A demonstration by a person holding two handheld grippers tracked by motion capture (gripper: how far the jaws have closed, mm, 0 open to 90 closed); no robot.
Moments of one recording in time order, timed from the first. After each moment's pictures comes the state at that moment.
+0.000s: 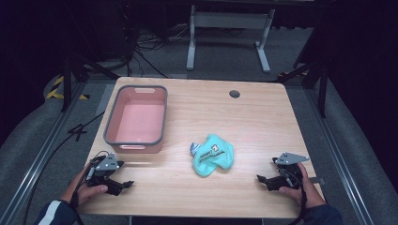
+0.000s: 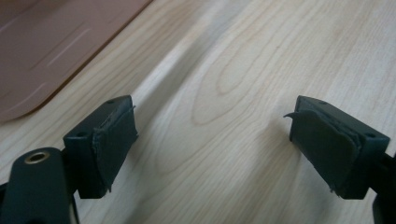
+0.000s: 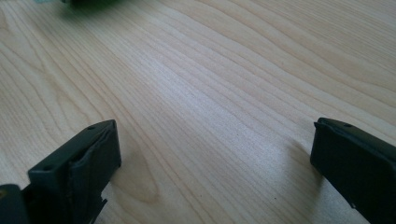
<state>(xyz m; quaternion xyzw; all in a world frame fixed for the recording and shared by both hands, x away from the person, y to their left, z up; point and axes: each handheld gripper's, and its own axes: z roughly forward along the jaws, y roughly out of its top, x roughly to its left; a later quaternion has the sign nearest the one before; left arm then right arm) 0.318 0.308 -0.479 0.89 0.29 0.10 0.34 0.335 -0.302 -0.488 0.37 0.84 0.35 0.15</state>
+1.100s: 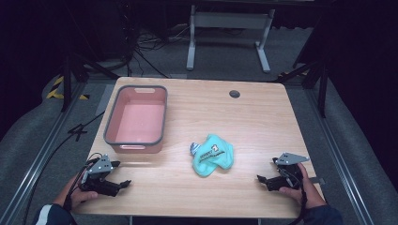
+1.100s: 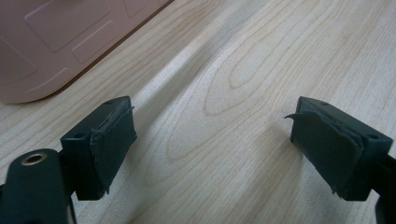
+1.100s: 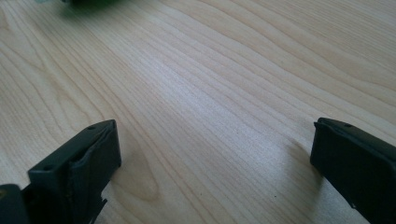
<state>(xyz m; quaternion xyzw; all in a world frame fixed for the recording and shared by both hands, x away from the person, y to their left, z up) 0.313 0.313 -0.483 0.88 0.31 0.11 0.35 0.334 -0.302 -0.488 0.37 0.84 0.35 0.15</state>
